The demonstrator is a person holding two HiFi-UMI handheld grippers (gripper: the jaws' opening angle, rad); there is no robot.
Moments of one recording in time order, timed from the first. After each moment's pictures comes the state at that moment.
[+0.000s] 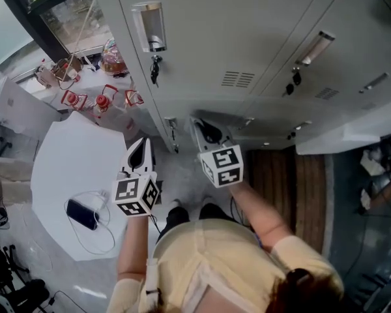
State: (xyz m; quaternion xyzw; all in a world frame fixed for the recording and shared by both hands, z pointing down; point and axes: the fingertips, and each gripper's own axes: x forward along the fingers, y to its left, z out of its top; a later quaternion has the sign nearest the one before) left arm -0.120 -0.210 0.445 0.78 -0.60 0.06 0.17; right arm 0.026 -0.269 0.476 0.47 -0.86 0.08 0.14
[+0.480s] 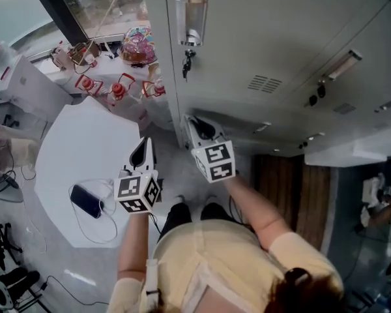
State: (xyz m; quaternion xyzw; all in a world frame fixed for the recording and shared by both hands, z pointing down) left arm -0.172 -0.193 0.461 0.74 -0.64 0.07 0.18; right arm -0.056 -0.269 0.488 0.41 -0.89 0.09 0.15
